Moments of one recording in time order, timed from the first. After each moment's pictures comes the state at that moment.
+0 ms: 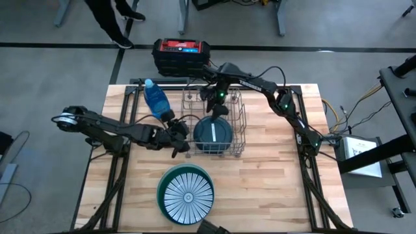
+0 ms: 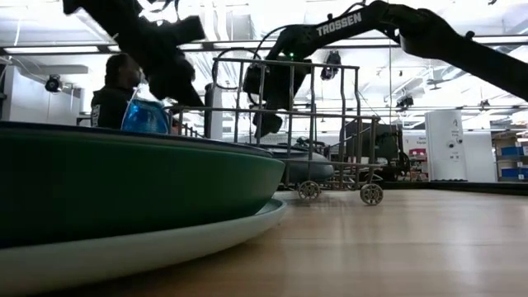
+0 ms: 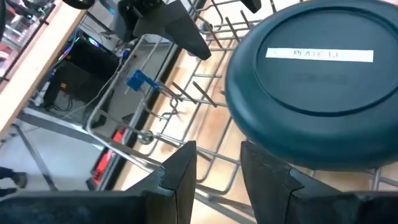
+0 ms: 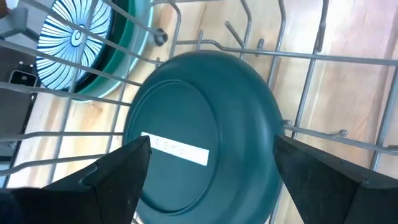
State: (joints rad) left arm -0.13 1.35 0.87 -0.42 -0.80 -0.08; right arm -0.49 2.41 2.36 -1.42 -0.72 -0.69
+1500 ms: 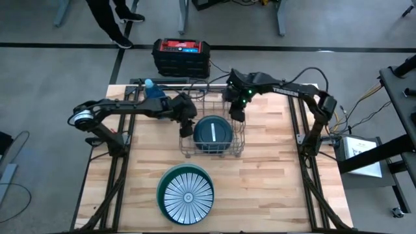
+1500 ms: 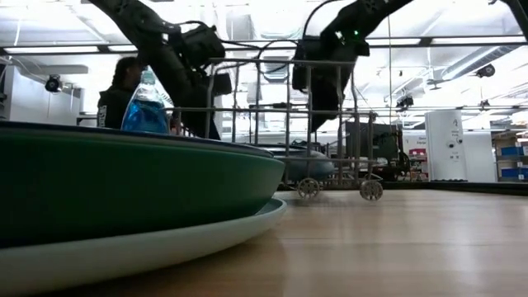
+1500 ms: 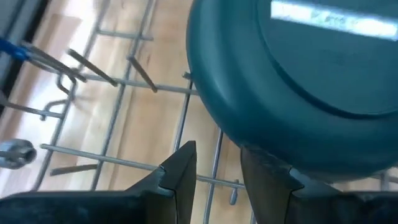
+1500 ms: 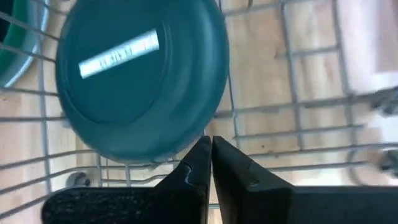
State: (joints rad) left arm 0.37 1.56 0.96 -0.37 0.03 0.17; right arm -0.51 1.81 1.46 -0.89 -0.36 -0.33
